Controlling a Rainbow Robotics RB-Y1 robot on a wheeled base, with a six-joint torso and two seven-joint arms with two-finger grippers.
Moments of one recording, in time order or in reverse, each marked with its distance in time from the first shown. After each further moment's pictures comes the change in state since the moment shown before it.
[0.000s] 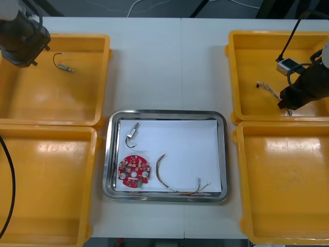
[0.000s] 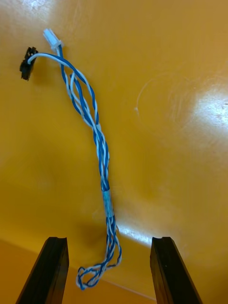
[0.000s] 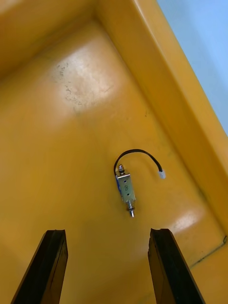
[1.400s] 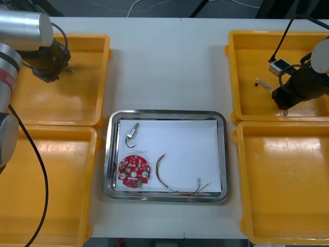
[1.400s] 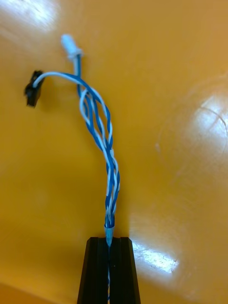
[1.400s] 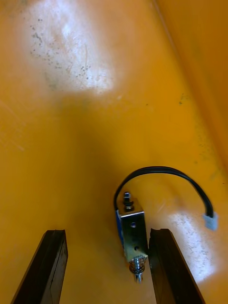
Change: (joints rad) right arm -0.016 0.030 0.032 0.041 0.000 -0.072 0.001; left arm -0.125 -0.133 0.002 0.497 -0.106 -0.347 0.000
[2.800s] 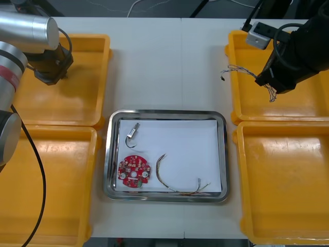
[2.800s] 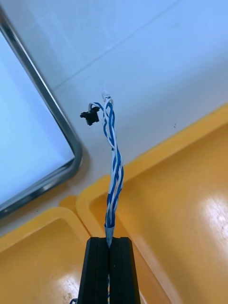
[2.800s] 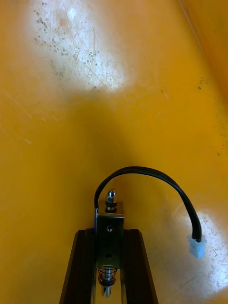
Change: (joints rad) right arm 0.000 0.056 -0.178 -0.698 -0.235 0.528 0.062; left arm -0.024 -0.004 -0.063 0.055 -0.001 -0.003 0.000
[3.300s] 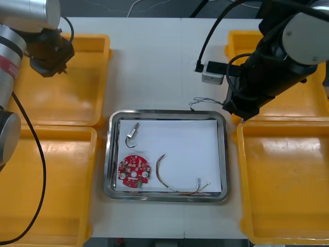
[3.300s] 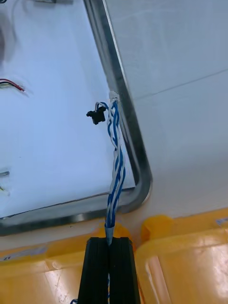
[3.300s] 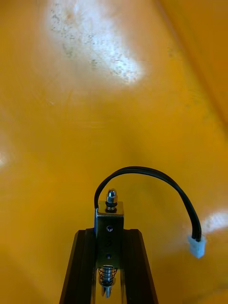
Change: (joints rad) right arm 0.000 0.077 0.247 -0.062 0.024 0.000 0.033; left arm 0.000 0.002 0.000 -0.246 -0.022 0.337 0.000
